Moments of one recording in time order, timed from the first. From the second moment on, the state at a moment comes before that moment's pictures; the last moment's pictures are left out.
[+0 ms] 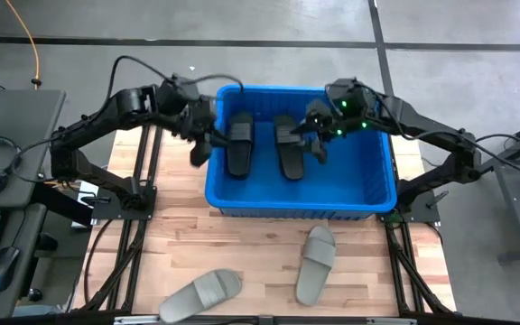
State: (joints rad) left arm 0.42 1.34 1.69 -1.08 0.24 -0.03; right arm -0.31 1.37 1.58 -0.77 -0.33 0.07
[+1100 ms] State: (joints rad) left arm -0.64 1.36 1.71 -1.19 -0.49 -1.10; right arm 0.50 1.36 1.58 -0.85 0.13 0.71
